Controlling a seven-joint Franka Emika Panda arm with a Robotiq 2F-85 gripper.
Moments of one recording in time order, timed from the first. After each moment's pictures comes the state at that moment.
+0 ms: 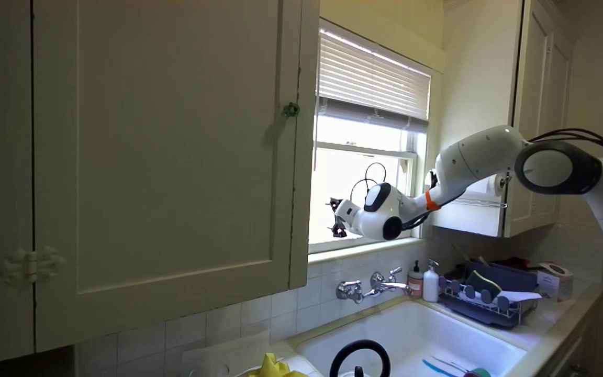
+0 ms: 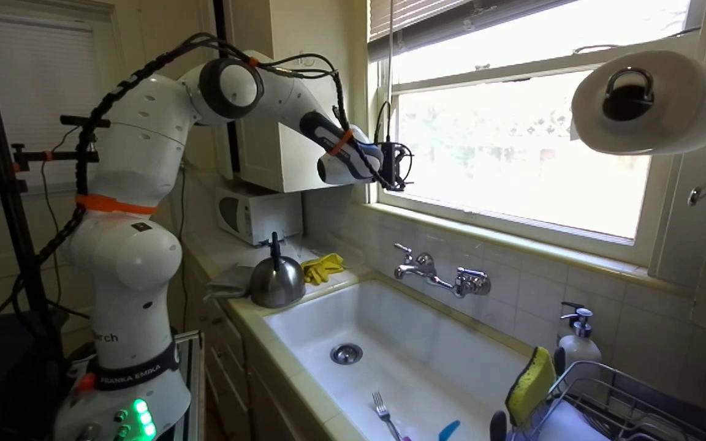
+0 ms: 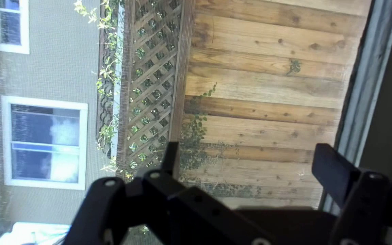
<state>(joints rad) 0.59 0.40 -0.21 -1.65 -2.51 2.64 0.96</state>
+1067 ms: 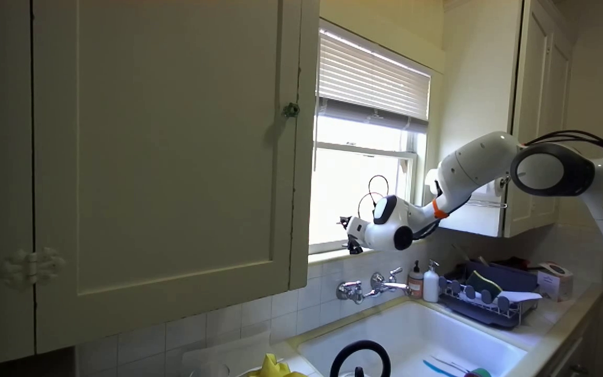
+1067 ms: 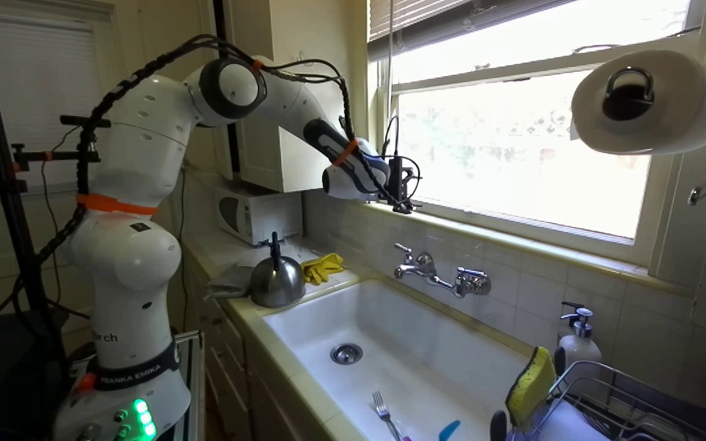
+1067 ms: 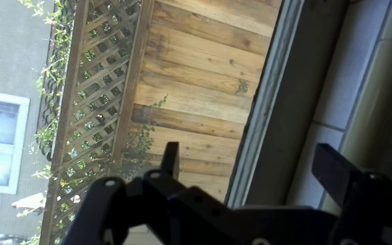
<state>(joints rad) 0.57 0.41 -0.27 -1.73 -2.51 2.69 0.87</state>
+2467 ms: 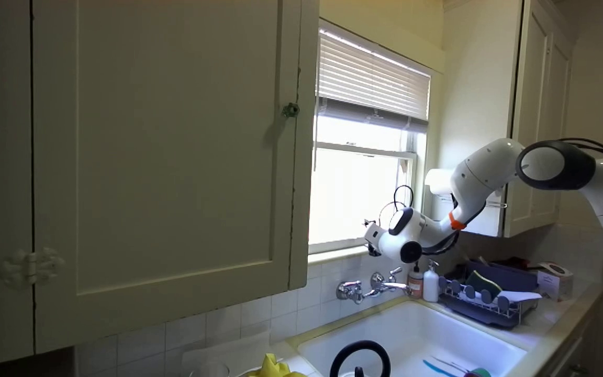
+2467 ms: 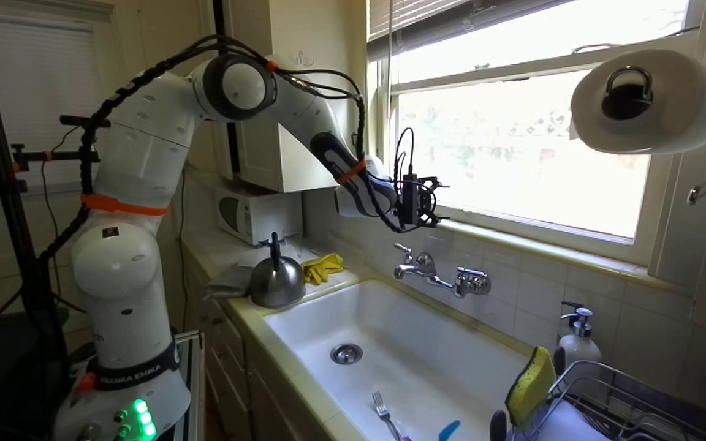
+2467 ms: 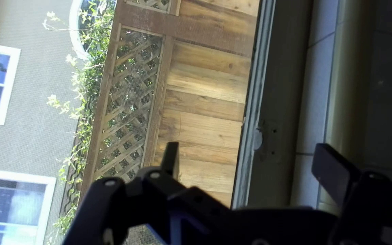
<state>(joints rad) 0.19 0.39 0.06 -1.88 -2.50 2.37 0.88</state>
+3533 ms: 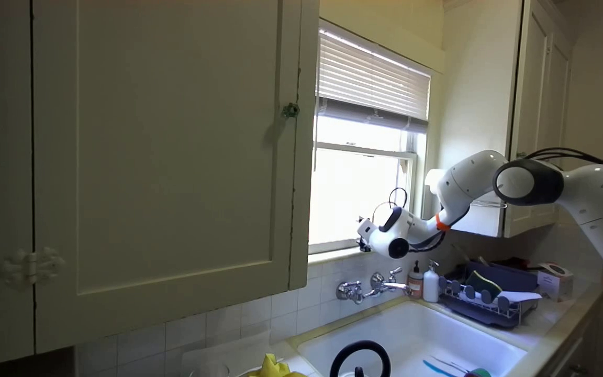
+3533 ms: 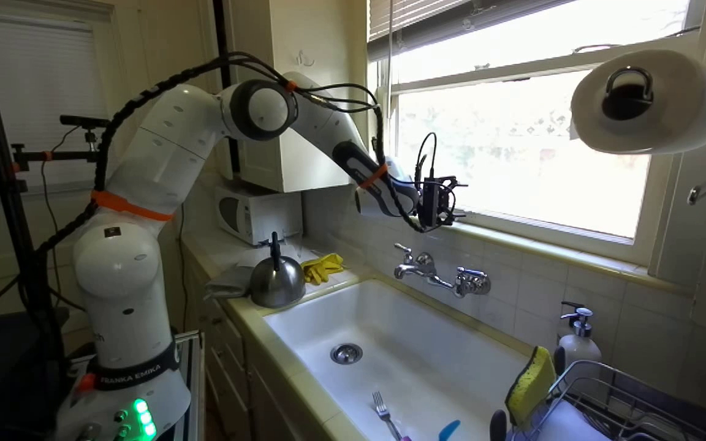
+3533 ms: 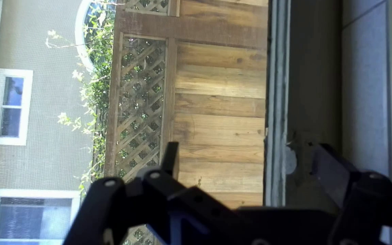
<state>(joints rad) 0.21 0.56 -0.01 -1.61 -2.50 2.47 0.99</state>
